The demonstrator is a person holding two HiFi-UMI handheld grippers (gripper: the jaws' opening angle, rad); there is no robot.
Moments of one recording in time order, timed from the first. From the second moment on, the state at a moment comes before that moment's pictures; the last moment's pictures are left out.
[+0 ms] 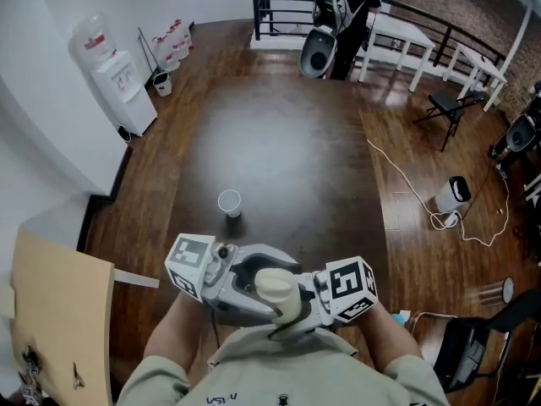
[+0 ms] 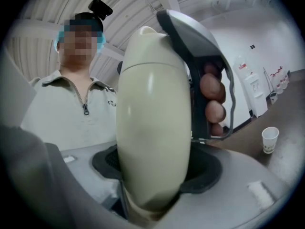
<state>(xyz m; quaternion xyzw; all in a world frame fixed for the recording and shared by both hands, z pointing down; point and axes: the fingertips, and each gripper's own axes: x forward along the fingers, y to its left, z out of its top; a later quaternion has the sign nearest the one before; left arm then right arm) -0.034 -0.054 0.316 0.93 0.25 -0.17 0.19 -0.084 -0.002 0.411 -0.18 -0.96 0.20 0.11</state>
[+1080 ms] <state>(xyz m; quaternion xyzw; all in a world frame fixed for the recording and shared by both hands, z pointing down) -0.046 -0.101 0.332 0.96 -0.23 -0.16 0.06 -0.068 -0.120 0.436 0.32 -0.93 -0.03 0.20</state>
